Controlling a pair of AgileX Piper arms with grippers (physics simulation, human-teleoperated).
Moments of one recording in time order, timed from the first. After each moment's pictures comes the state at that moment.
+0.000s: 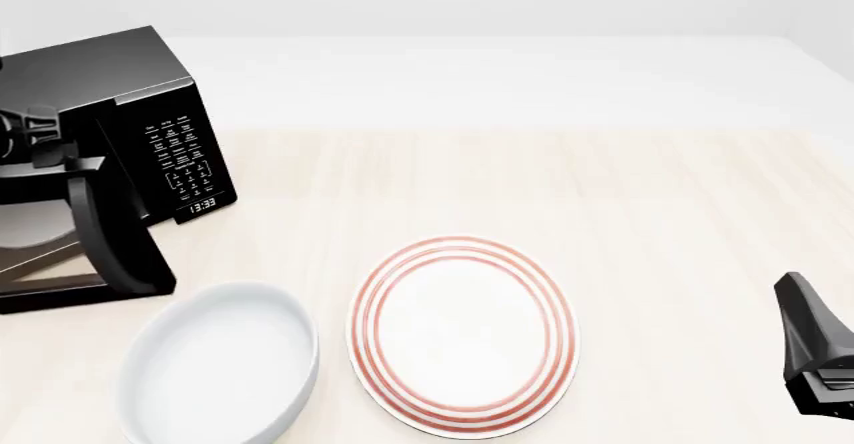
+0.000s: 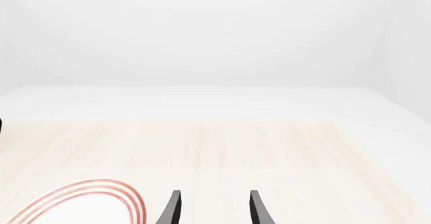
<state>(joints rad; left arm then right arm) 0.29 1.32 -1.00 0.54 0.03 0.00 0.01 0.00 0.00 0.00</state>
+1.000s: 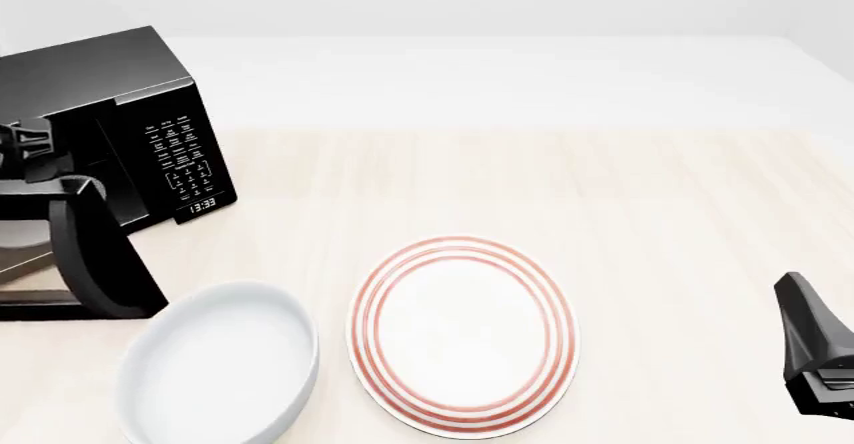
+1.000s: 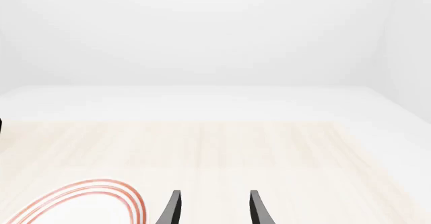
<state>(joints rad) 0.28 1.22 -0.92 0.55 0.01 0.00 0.01 0.00 0.00 0.00</state>
